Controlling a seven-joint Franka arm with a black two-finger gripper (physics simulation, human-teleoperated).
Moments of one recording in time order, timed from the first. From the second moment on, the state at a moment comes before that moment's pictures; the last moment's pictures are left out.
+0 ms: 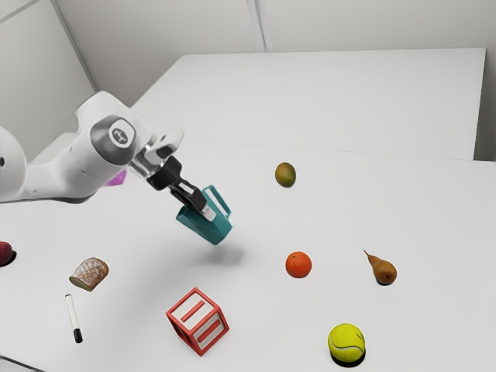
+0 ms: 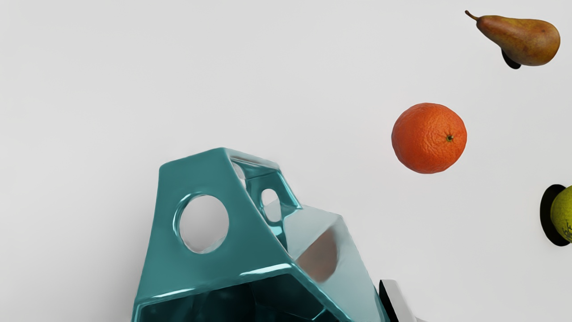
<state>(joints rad) -0.03 -0.08 0.03 -2.25 -0.61 2.13 0.79</state>
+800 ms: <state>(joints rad) -0.05 -0.09 0.01 -2.31 0.05 2.29 0.24</state>
